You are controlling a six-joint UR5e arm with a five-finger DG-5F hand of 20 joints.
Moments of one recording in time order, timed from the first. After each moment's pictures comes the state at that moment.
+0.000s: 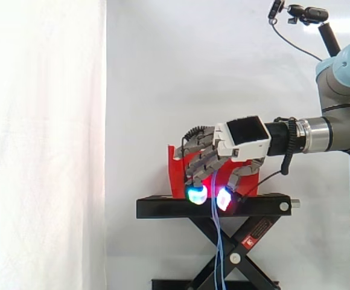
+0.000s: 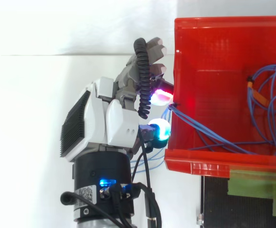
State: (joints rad) arm -0.17 -2.20 -1.12 -3.06 -1.85 -2.44
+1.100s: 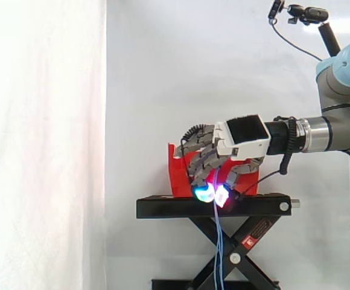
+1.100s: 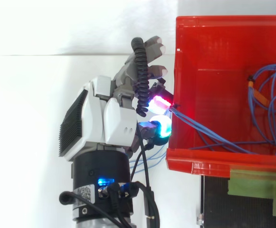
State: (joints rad) arm -0.17 -2.20 -1.12 -3.05 -1.86 -2.45
